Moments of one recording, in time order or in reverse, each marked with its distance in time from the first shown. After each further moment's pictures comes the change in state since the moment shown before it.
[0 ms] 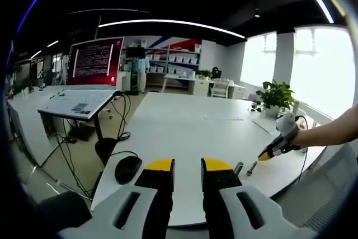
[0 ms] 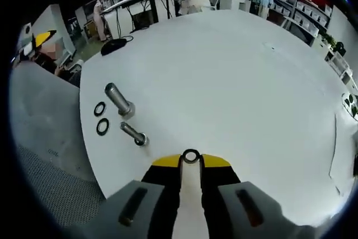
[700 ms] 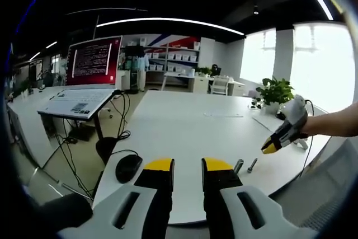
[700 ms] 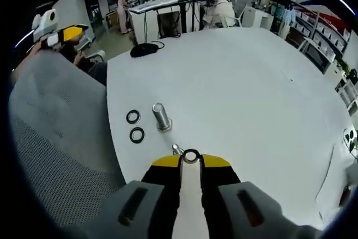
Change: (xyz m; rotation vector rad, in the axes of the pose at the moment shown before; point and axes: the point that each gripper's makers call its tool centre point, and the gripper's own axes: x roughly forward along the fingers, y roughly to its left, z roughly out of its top) left arm -0.001 -0.001 -0.003 0.014 0.018 0.003; right arm -0.031 0.055 0.042 -0.200 -0.026 0.076
